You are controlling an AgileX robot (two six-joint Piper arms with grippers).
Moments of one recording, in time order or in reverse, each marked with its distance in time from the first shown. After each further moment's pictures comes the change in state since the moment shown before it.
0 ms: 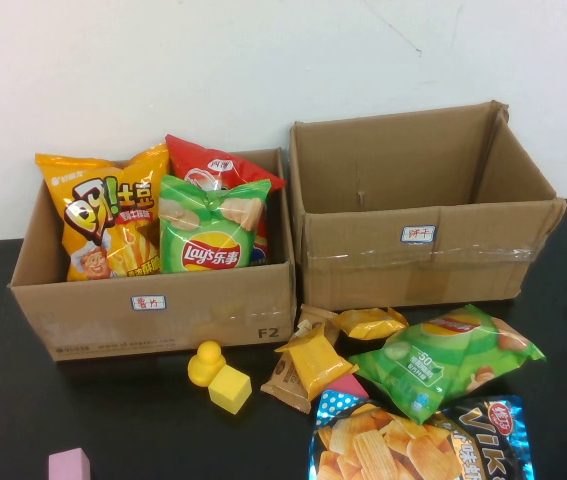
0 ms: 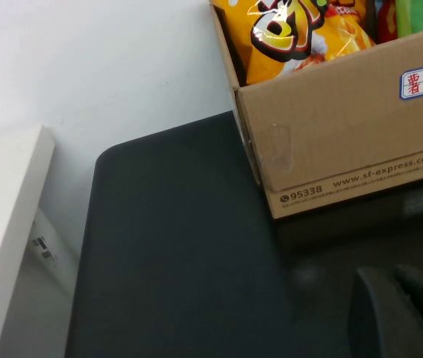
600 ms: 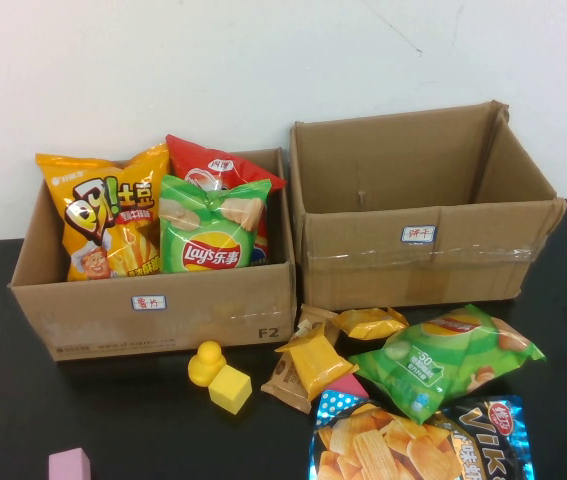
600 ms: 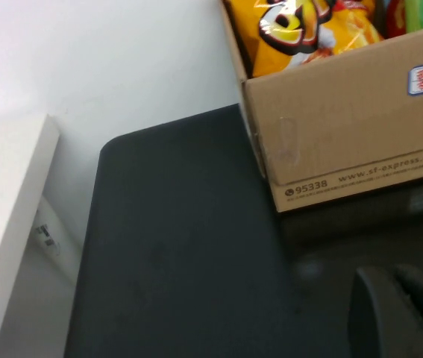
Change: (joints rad) right arm 0.000 0.000 0.000 0.000 0.000 0.000; left arm 0.024 0.000 -0.002 -0.019 0.013 0.001
